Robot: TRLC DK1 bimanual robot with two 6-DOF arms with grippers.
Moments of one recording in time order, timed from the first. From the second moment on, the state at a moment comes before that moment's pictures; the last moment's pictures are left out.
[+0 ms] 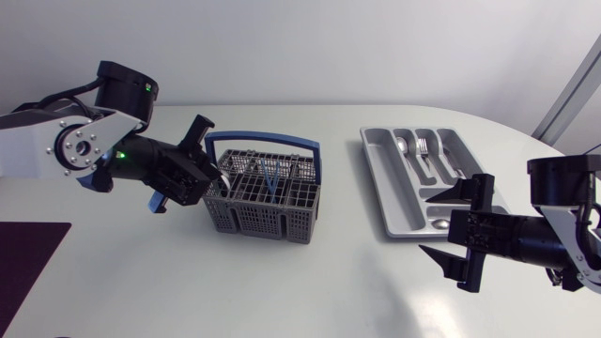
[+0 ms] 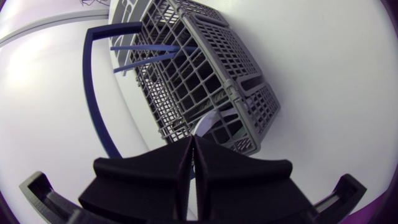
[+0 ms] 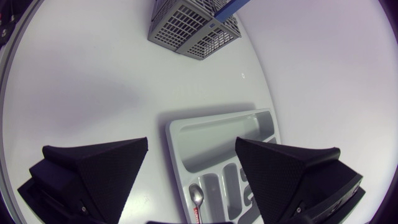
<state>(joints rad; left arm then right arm) -0.28 1.46 0.94 -0.31 0.22 1.99 0.02 1.05 0.45 -0.20 -0.36 -1.33</state>
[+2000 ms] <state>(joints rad) -0.50 1.08 1.00 -0.48 0.02 1.08 0.39 0.75 0.41 -0.20 -0.10 -0.94</state>
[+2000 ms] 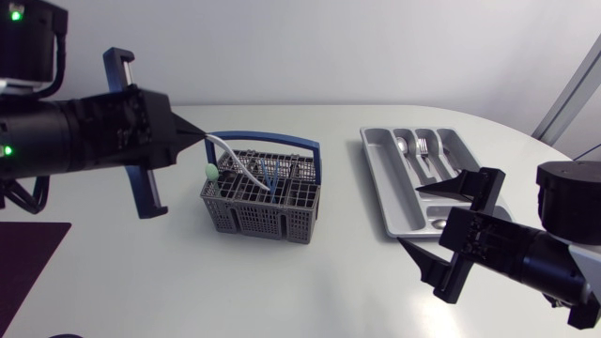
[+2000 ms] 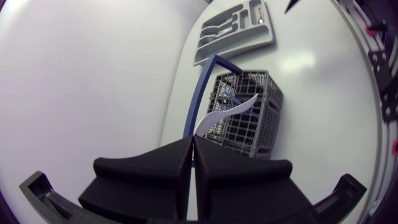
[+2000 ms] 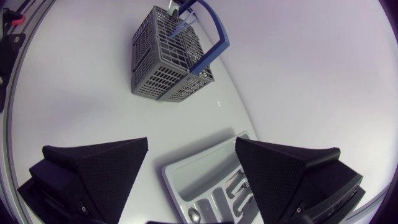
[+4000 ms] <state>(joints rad) -0.68 1.65 1.47 -0.78 0.35 0.07 0.84 1.09 0.43 0.36 0.32 -0.96</state>
